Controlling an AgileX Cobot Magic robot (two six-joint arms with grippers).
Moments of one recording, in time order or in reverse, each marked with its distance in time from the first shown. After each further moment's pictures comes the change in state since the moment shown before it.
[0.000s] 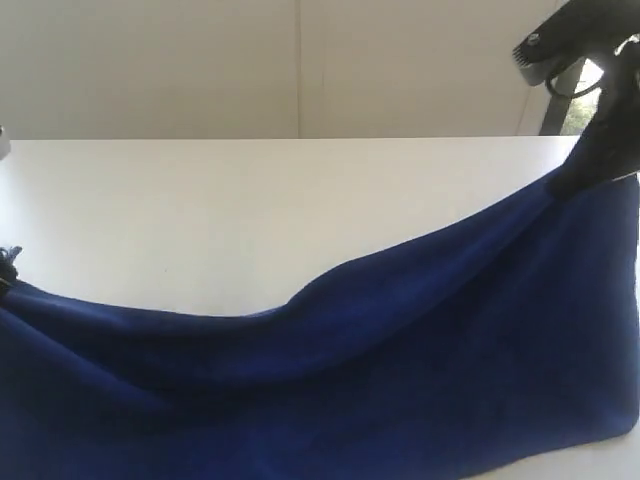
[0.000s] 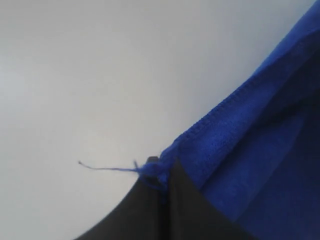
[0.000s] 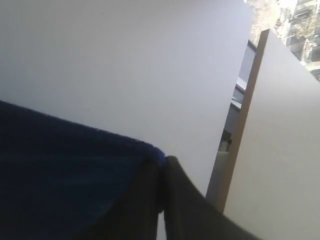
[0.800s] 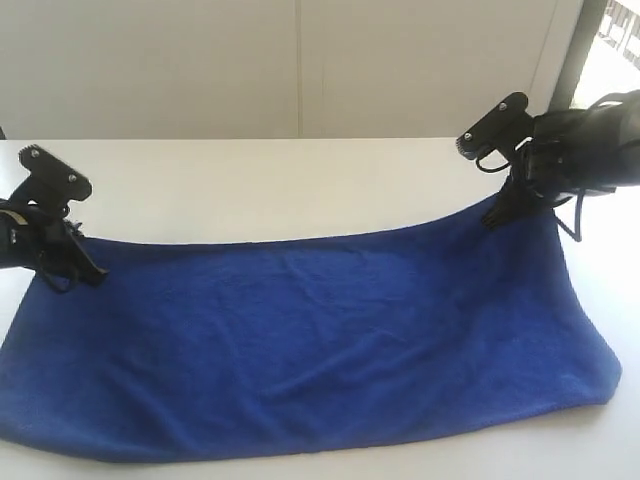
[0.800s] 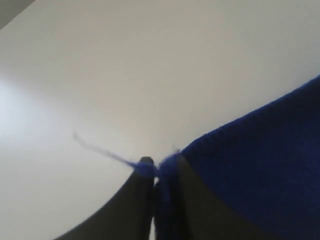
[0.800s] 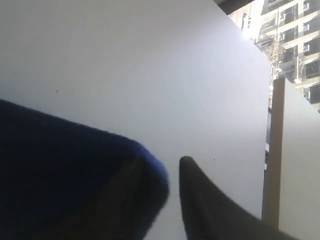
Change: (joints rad) left arm 0.000 0.609 0.032 0.046 -1.094 0.021; right arm -0.172 0.538 0.000 -0.694 -0.532 0.704
